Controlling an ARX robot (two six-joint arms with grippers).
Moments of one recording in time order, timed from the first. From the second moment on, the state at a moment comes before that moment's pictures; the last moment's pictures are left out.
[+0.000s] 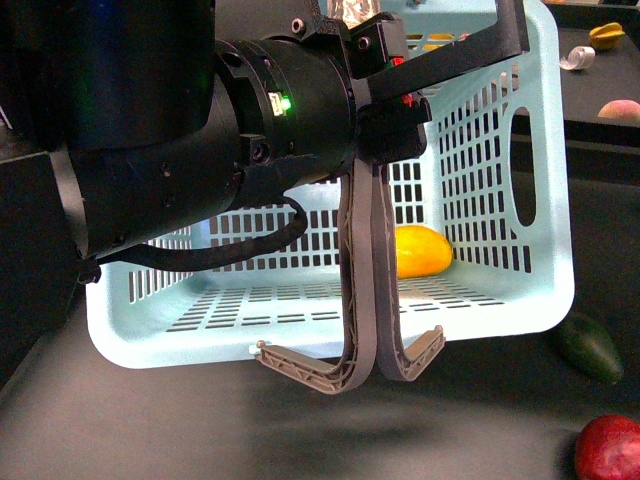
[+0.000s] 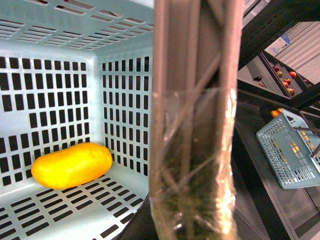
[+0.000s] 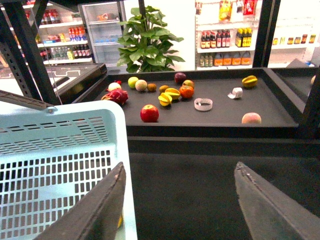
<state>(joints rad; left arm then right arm) -0.60 1.82 0.73 0.91 0.09 -0.52 -0.11 0.51 0.10 0.40 -0.10 0.07</state>
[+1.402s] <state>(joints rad) -0.60 1.82 0.73 0.91 0.09 -0.53 0.00 0.01 0.01 0.00 0.00 0.00</state>
